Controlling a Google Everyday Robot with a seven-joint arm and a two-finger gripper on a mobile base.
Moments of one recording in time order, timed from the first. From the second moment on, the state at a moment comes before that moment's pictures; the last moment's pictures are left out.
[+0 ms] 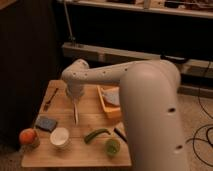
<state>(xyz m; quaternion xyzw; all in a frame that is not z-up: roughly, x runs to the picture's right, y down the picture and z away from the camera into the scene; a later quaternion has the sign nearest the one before) -0.176 0.050 0.797 -0.29 0.07 0.63 0.72</state>
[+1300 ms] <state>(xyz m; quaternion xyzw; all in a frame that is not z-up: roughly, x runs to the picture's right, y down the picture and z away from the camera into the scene) -0.150 0.052 0.690 -0.28 -0.11 0.60 0.74</state>
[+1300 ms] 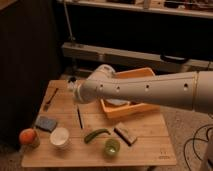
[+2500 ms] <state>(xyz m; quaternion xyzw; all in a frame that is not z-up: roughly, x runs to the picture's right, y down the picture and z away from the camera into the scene) -0.257 0.083 0.663 -0.38 -0.22 0.49 0.75</state>
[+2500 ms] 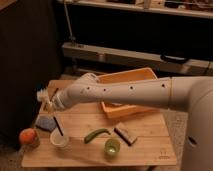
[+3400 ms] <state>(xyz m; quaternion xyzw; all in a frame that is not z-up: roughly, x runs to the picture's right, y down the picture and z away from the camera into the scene) -0.166 0.086 0.651 -0.46 -0.12 0.47 0.74</state>
